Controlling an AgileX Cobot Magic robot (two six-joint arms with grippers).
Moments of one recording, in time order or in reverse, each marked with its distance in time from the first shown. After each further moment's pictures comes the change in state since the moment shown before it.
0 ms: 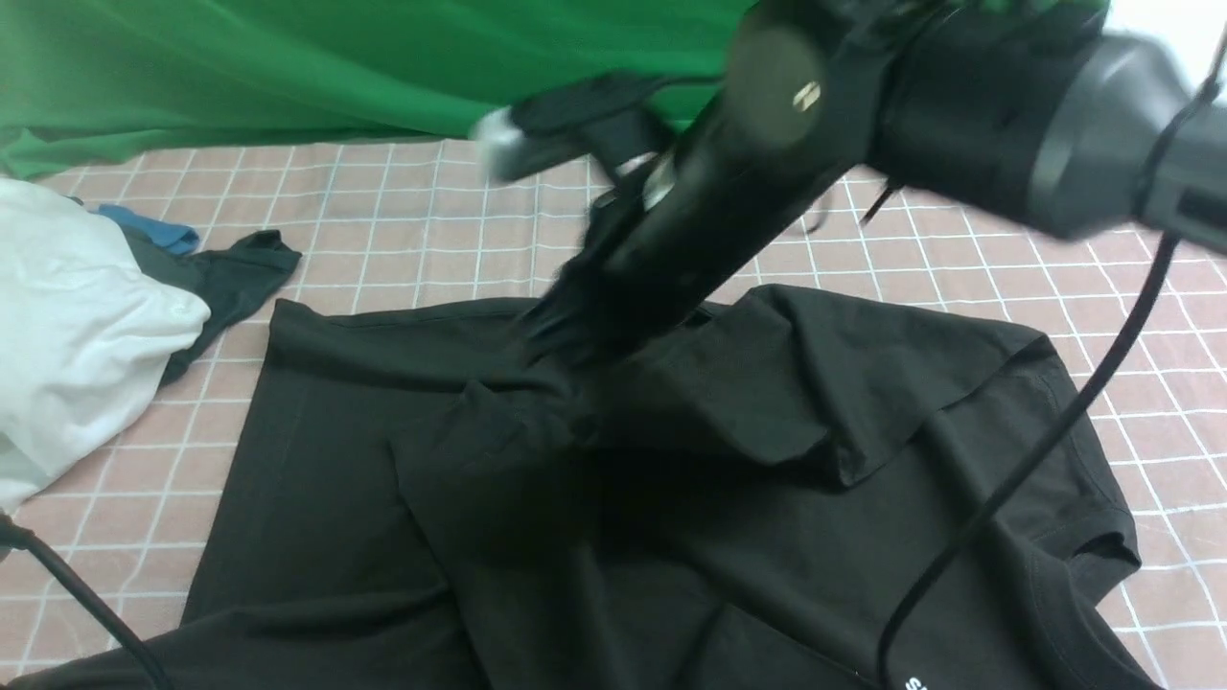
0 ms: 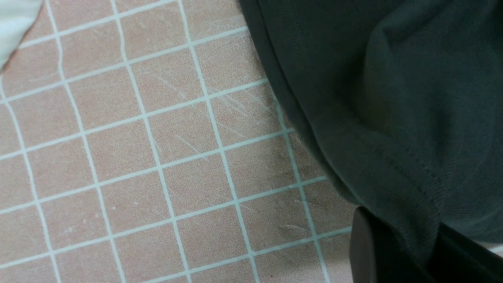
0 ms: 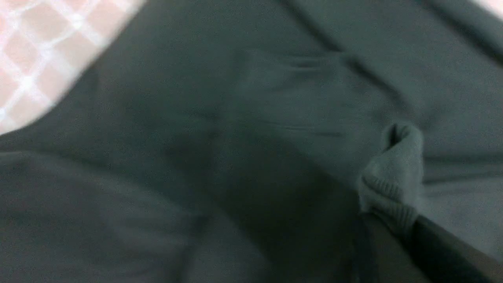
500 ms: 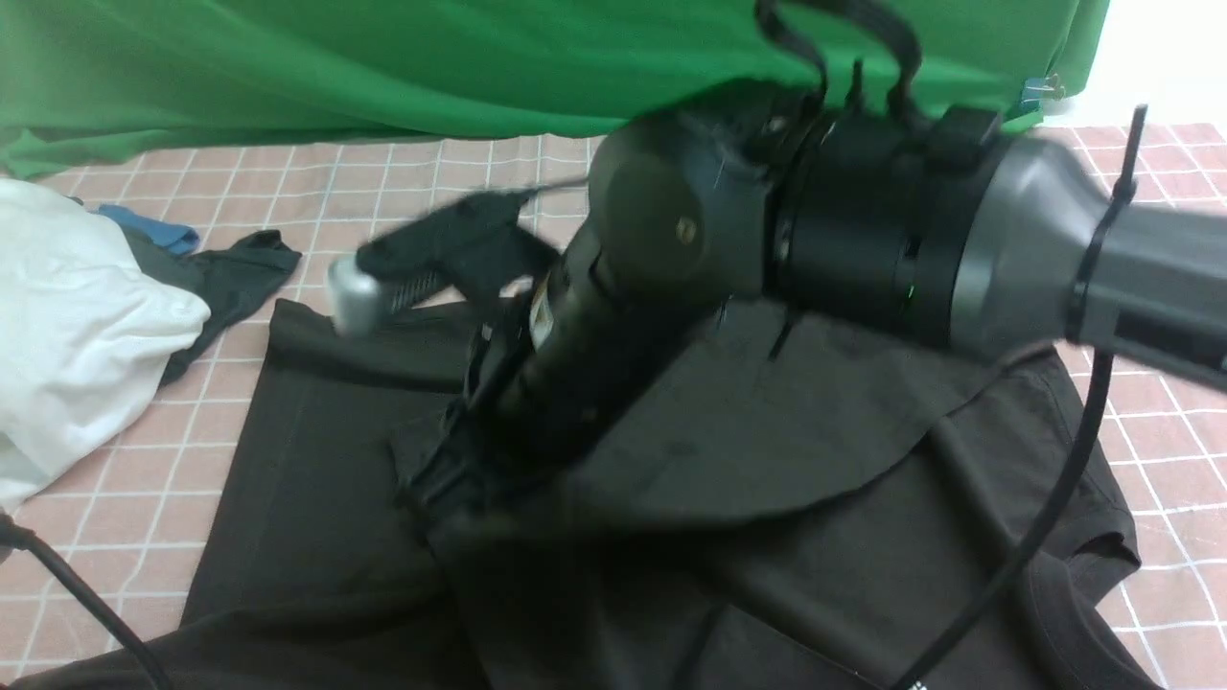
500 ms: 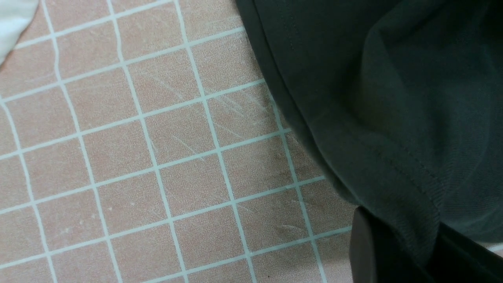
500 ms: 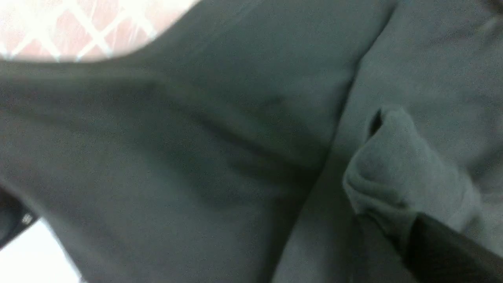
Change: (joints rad) right arm 0.155 -0.004 0.043 0.001 0.049 0.054; left arm 0.000 0.000 0.000 -0.013 0.000 0.002
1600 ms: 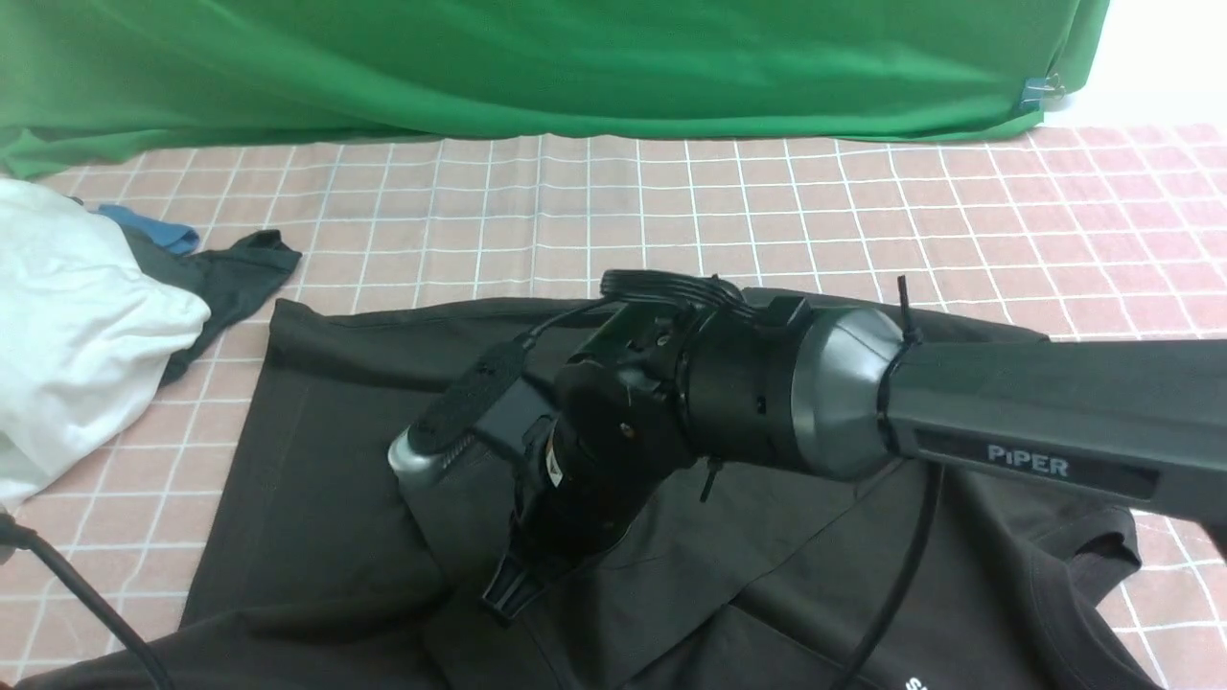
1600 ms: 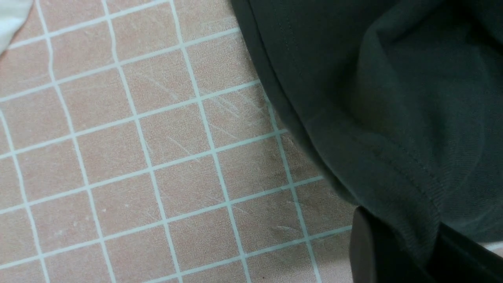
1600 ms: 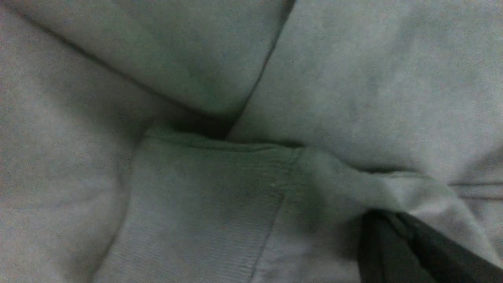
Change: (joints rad) right arm -0.011 0.145 0.127 -0.216 -0.188 -0.042; left arm 0.000 0.000 0.000 -0.006 0.000 -0.001
